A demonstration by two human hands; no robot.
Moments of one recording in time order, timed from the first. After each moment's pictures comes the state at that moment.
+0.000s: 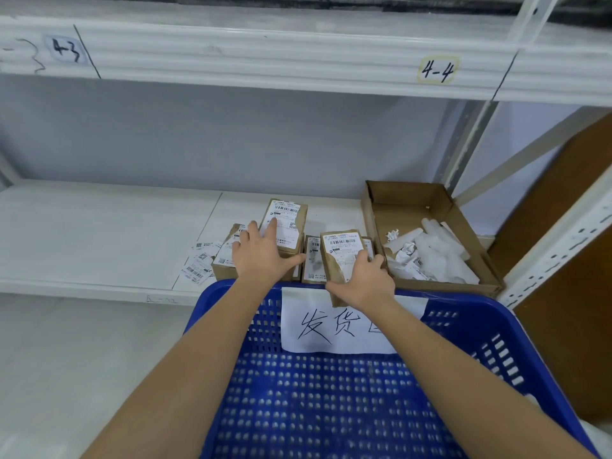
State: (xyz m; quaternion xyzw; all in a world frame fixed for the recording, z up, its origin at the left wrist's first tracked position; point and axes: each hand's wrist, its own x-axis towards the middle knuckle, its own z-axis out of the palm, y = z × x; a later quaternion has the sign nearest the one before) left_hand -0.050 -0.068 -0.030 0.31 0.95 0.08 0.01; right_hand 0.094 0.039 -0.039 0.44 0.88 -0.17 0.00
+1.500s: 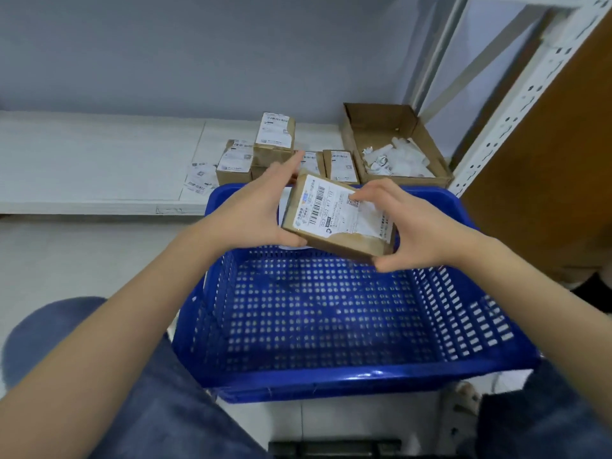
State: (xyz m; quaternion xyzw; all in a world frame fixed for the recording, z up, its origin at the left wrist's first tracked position) left_hand 0.071 -0.243 0.037 0.59 0.74 0.27 0.16; right_hand 0.276 -0.077 0.046 0.09 0.99 -0.13 -0.03
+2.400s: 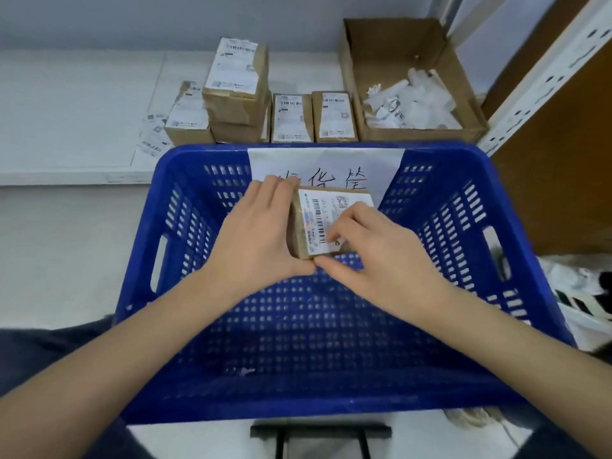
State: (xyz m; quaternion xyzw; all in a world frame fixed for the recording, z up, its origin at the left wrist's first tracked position) left_hand 0.115 -0.180 -0.040 0.55 0.81 0.19 0.05; right_hand 0.264 -0.072 -0.040 0.14 0.96 -0.17 -0.16
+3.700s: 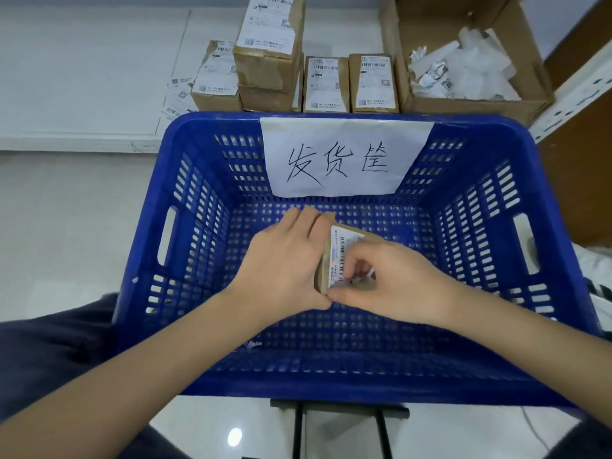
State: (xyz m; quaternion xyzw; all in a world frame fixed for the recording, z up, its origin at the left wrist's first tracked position) left_hand 0.127 -0.212 -0.069 0.60 0.79 0.09 0.08; right_hand 0.252 -0.096 -0.051 0.22 0.90 -0.34 0.13
